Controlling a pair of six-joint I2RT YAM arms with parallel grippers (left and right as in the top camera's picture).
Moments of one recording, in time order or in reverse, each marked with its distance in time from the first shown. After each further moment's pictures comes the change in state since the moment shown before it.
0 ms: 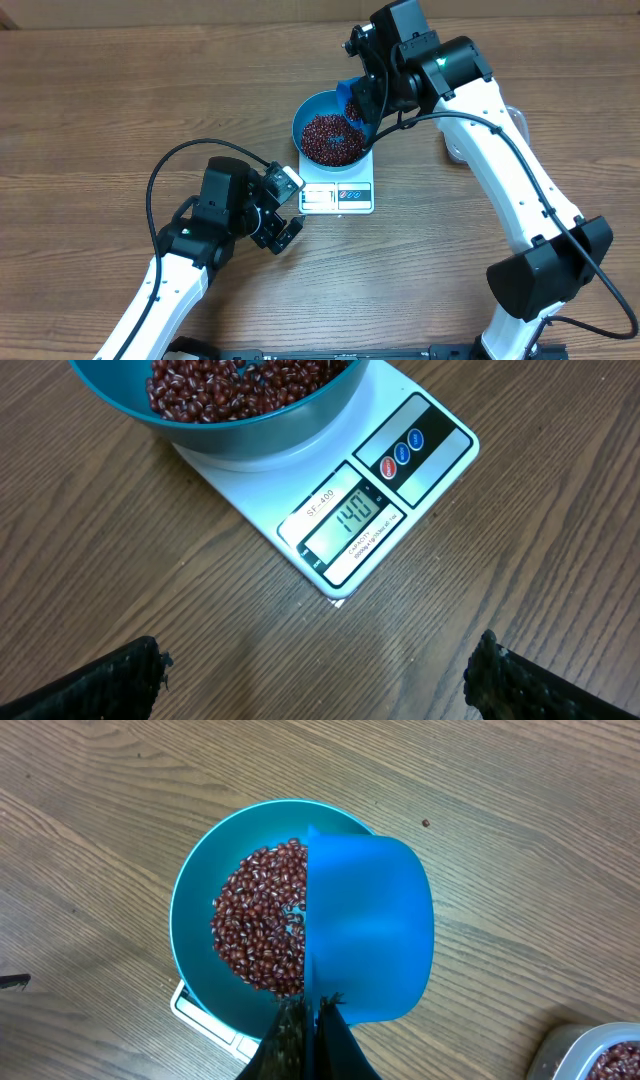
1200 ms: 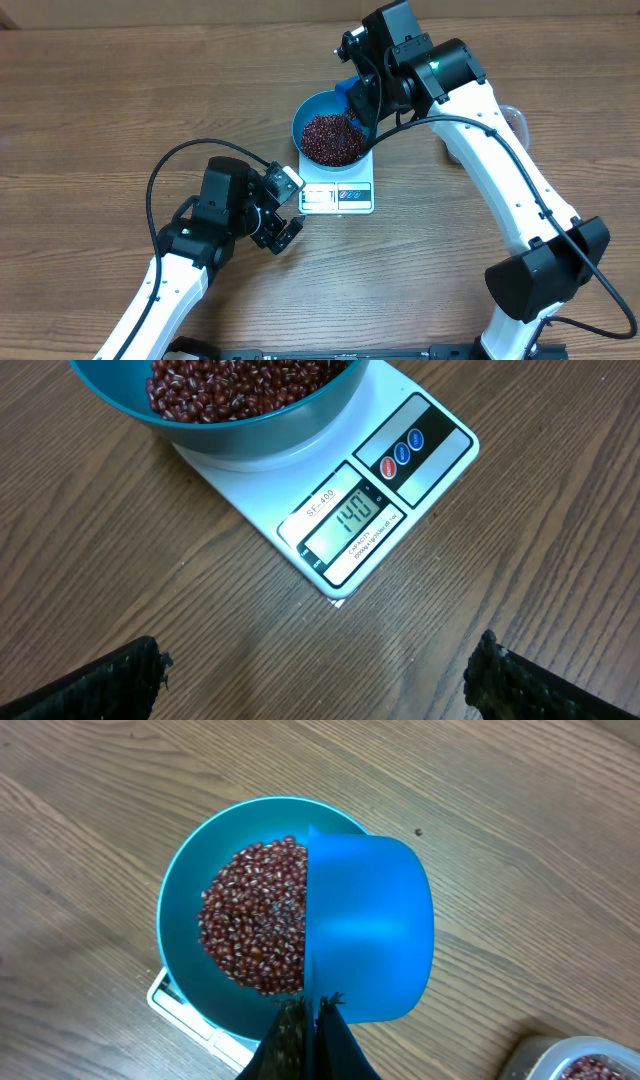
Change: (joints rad) left arm 0.000 0.000 0.000 0.000 0.000 0.000; right arm 0.021 0.000 0.000 0.002 0.042 -0.077
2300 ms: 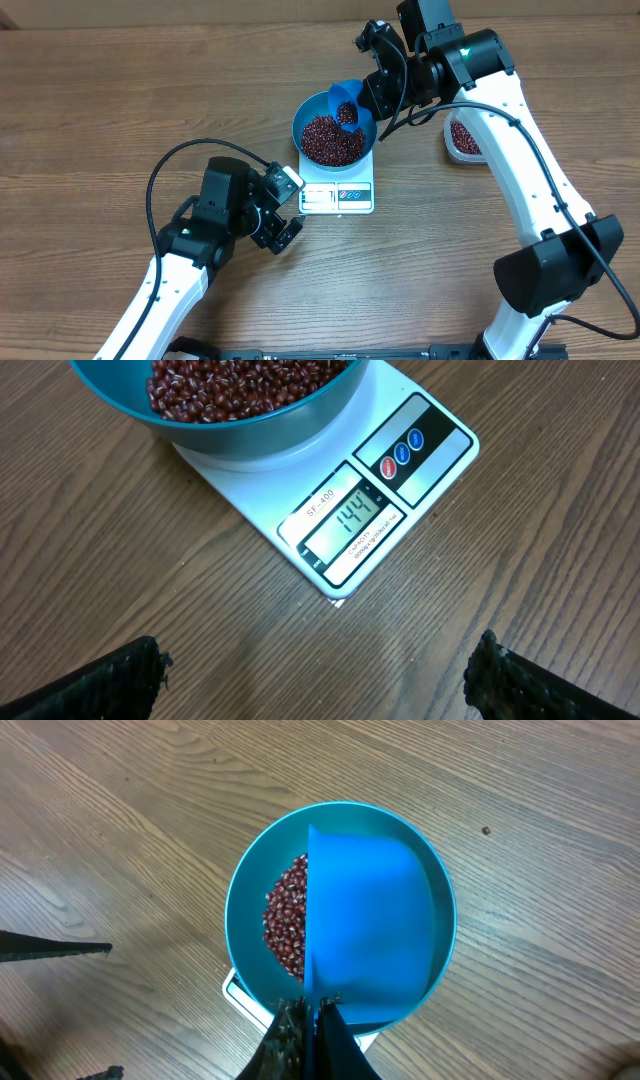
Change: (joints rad) left arm 0.000 0.000 0.000 0.000 0.000 0.000; right arm -0.105 0.000 0.000 -0.014 -0.277 0.002
